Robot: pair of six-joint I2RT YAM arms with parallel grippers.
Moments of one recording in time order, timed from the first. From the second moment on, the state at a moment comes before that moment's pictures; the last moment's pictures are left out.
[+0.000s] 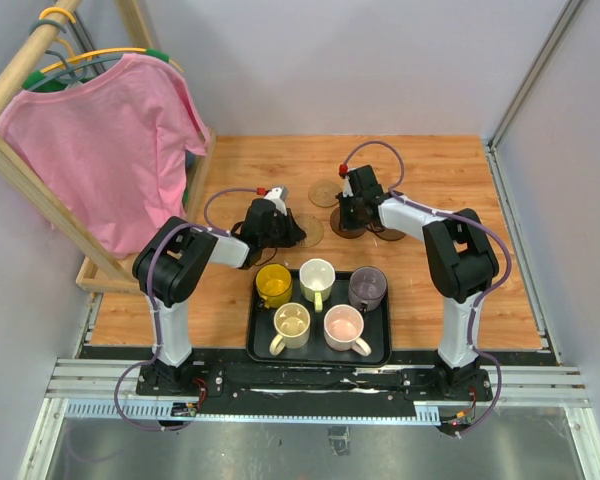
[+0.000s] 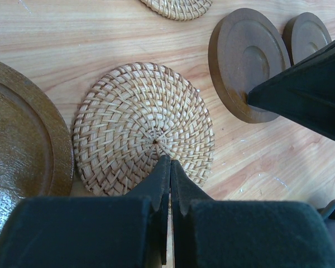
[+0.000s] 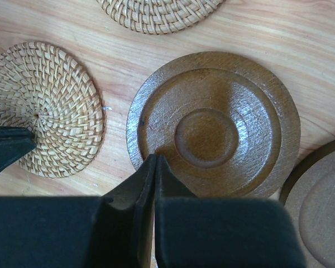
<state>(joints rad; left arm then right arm) -0.50 1.94 0.87 0.58 0.17 -0.53 0.44 1.98 1.32 -0.24 -0.11 0.21</state>
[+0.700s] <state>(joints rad) -0.46 1.98 0.97 0.52 0.18 -0.51 0.47 1.98 1.34 -0.30 -0.09 0.21</state>
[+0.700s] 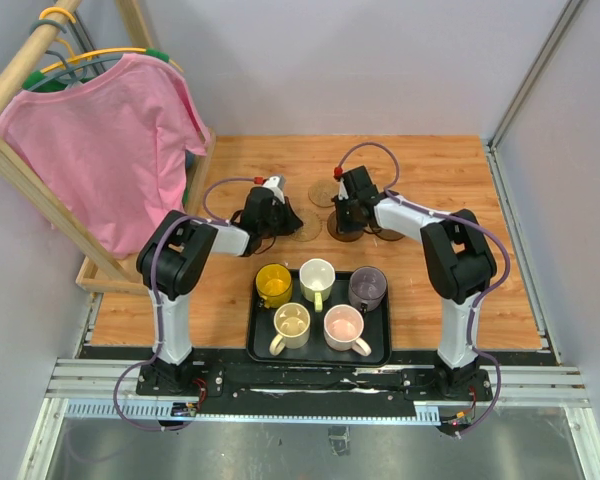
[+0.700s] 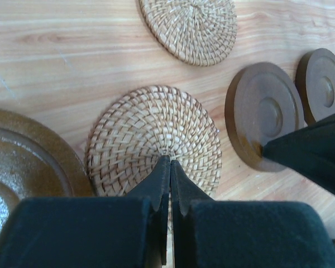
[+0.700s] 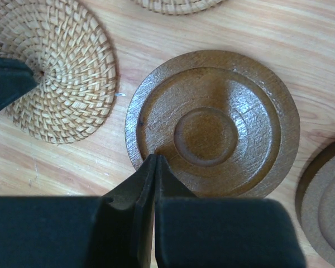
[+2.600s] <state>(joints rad) -0.41 1.92 0.95 0.50 0.29 -0.45 0.26 2.34 1.90 -0.50 -0.11 0.23</state>
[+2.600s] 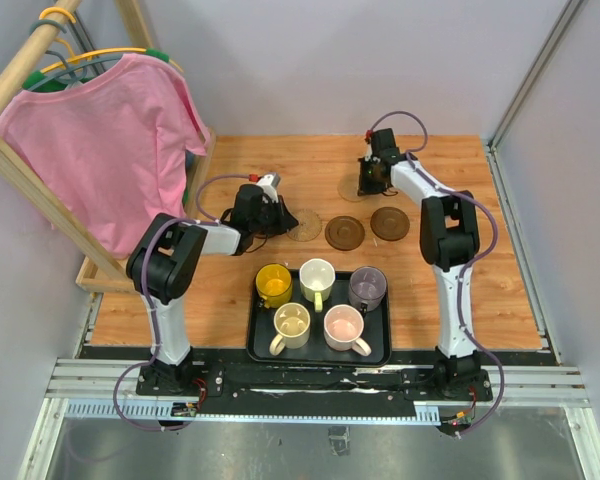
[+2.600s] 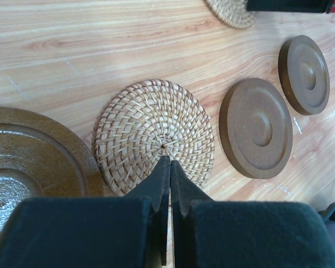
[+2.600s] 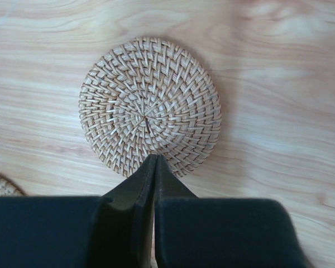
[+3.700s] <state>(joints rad) -0.41 1.84 0.90 0.44 0.19 -0.39 0.01 1.89 1.26 -0.50 0.20 0.35</state>
